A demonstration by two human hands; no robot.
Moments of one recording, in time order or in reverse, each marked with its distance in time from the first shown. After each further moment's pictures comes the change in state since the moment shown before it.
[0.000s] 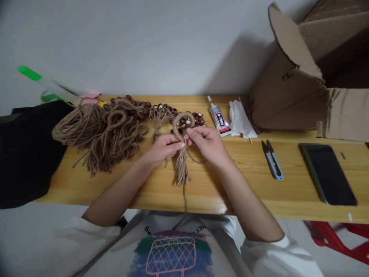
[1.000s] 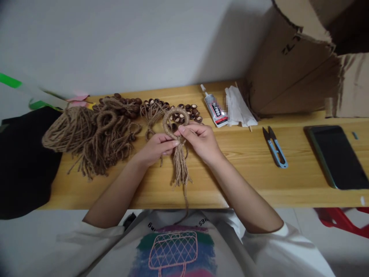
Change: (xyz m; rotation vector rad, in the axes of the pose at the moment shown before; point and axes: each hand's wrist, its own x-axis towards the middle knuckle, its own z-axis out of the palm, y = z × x) left_hand -0.001 0.000 -0.003 0.024 -0.079 -0.070; right_hand -0.008 0.023 0.010 0.153 0.147 -0.035
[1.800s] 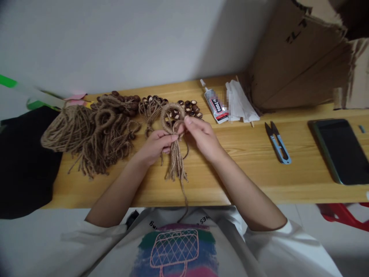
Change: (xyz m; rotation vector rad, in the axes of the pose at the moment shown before) left_hand 0.001 0.002 0.006 -0.071 0.137 -0.038; right_hand 0.001 -0.003 -0.003 0.031 -0.107 -0.025
